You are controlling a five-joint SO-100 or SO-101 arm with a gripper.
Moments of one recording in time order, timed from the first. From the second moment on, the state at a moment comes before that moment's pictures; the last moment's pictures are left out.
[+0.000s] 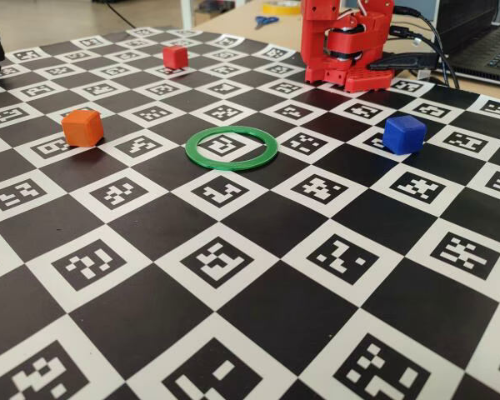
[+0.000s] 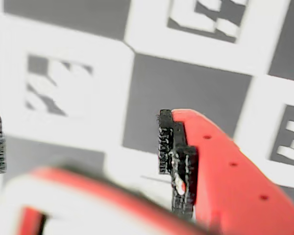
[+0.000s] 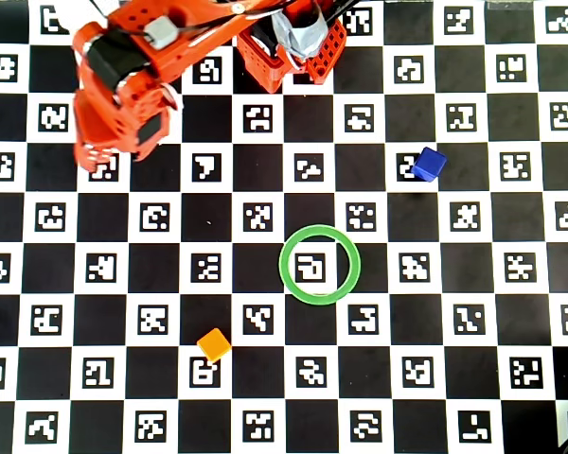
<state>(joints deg) 54.1 88.8 71.7 96.7 28.3</state>
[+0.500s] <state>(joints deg) 62.0 79.4 72.2 94.4 32.0</state>
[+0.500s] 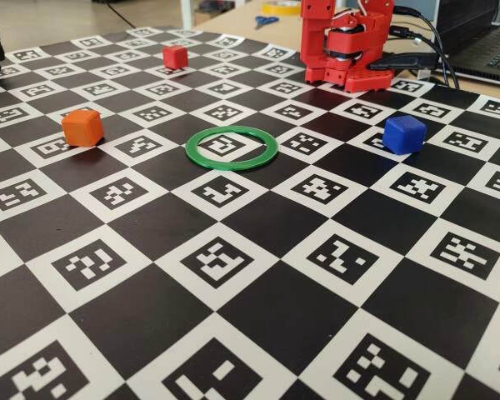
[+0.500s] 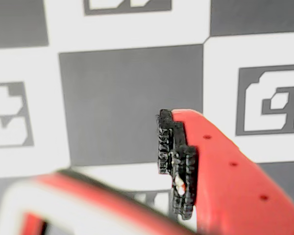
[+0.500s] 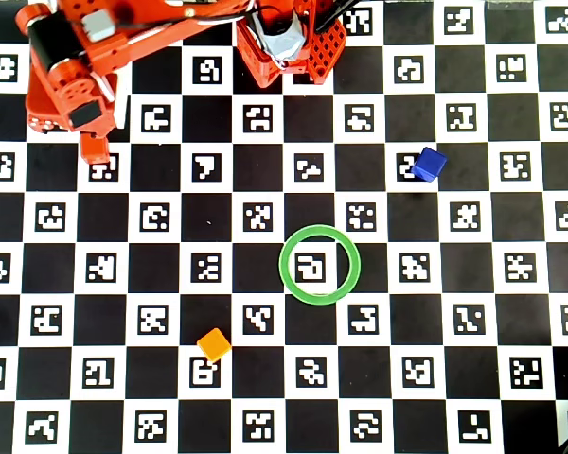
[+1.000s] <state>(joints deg) 63.2 77.9 88.3 80.7 23.9</state>
